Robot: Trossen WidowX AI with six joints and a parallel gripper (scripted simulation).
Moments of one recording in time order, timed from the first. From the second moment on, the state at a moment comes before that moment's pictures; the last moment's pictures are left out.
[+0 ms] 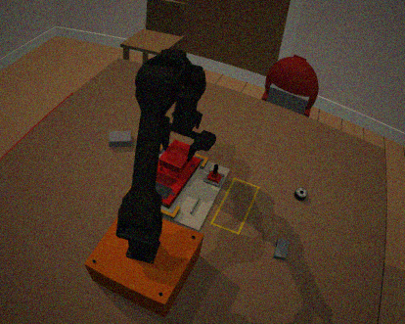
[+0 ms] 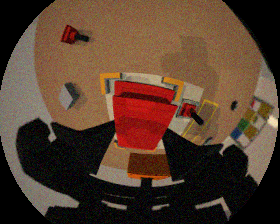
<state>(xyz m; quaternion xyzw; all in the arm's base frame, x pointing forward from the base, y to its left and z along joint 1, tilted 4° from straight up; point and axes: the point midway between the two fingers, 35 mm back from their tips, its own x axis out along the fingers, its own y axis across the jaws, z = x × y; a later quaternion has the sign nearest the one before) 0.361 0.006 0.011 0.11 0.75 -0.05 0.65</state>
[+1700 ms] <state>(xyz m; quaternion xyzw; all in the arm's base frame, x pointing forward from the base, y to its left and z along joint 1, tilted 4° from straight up) 0.361 0.008 -0.001 0.11 0.75 -0.05 0.65</state>
